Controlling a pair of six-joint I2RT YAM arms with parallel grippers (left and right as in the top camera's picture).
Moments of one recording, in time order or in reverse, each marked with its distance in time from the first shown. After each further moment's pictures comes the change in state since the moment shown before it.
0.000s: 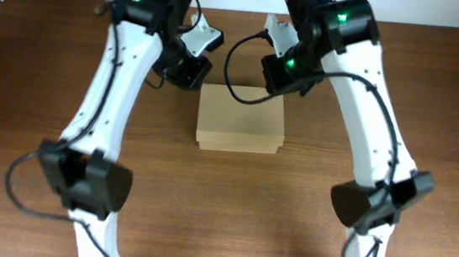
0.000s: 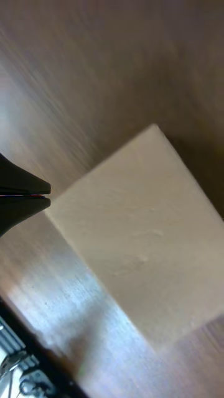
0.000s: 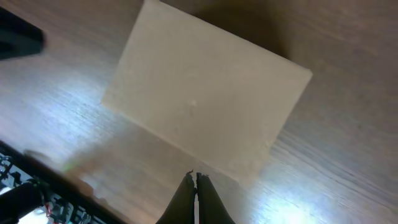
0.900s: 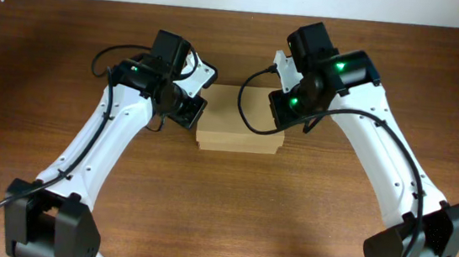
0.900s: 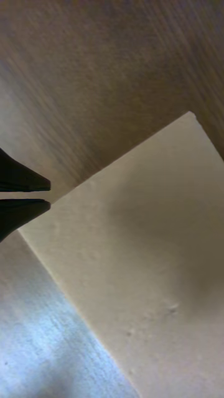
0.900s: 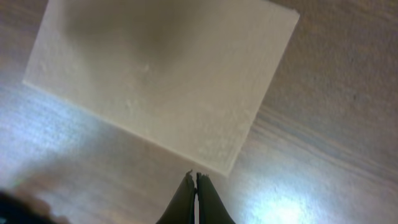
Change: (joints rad) left arm -0.036 -0.339 -0.801 0.615 -0.083 -0.052; right arm 0.002 -0.314 -0.755 0.451 0.087 0.052
